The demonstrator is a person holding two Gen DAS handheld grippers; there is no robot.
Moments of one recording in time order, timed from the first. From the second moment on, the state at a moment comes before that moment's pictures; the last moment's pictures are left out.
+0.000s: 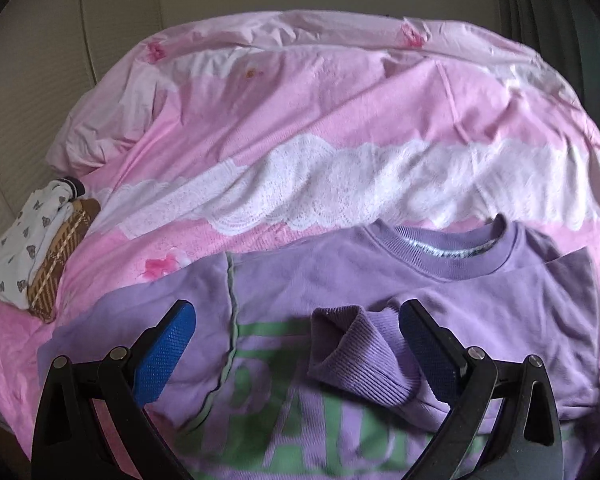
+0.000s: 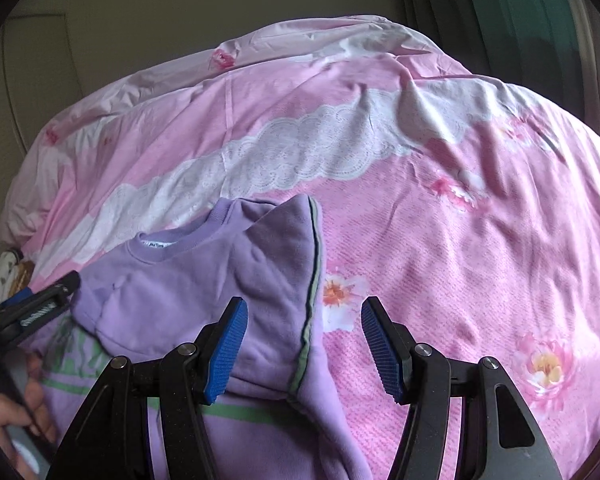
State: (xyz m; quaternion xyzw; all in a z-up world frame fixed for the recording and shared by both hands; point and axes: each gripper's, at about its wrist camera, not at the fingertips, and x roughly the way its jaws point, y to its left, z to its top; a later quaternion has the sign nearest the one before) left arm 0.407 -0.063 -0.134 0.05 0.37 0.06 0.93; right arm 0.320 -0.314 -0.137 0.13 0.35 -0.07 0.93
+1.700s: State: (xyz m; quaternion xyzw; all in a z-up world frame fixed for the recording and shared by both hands) left arm 0.378 -0.027 -0.150 0.03 0.39 0.10 0.92; right arm 0.343 -0.314 -0.150 0.08 0.38 -0.08 0.92
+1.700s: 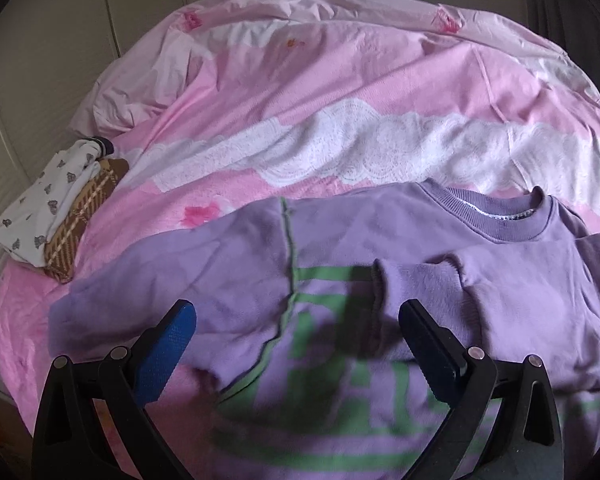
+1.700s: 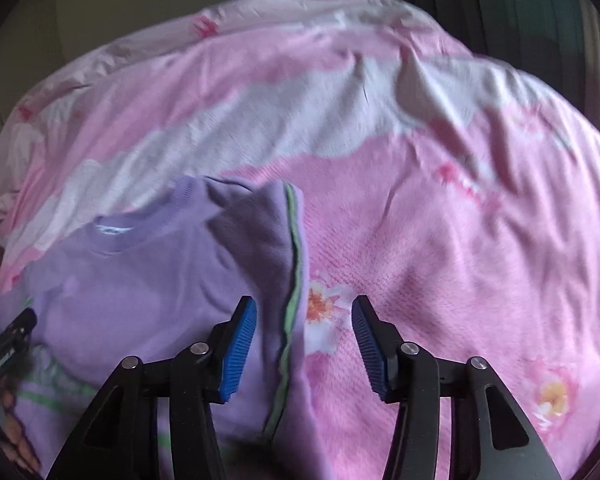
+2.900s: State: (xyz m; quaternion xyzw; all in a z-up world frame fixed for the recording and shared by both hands) left arm 0.275 0.265 -0.161 -0.19 0.36 0.15 0.90; right arm 0.306 0.004 -0.114 0.00 0.31 0.21 0.93
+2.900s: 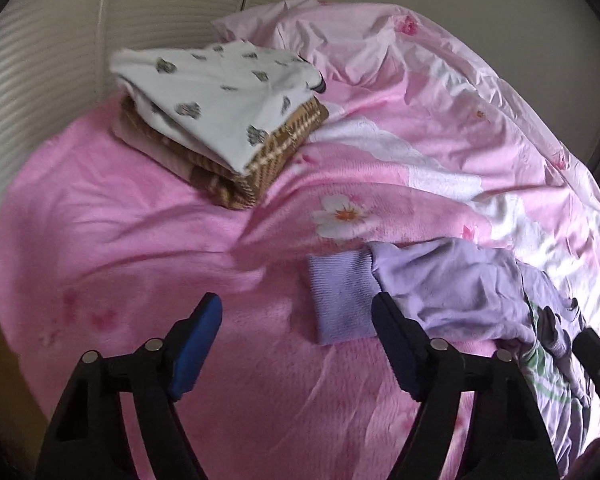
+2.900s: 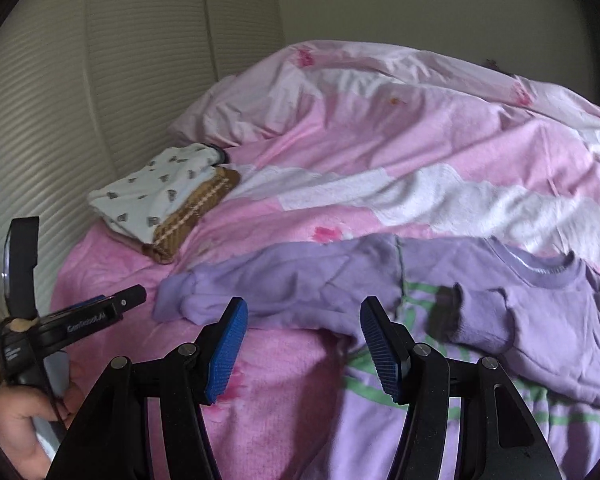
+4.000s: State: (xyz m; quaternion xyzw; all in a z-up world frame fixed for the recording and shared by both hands) left arm 0.319 0.273 -0.181 -0.22 0.35 0.07 0.91; right arm 0.324 -0.054 -0.135 0.07 0.34 0.12 0.93
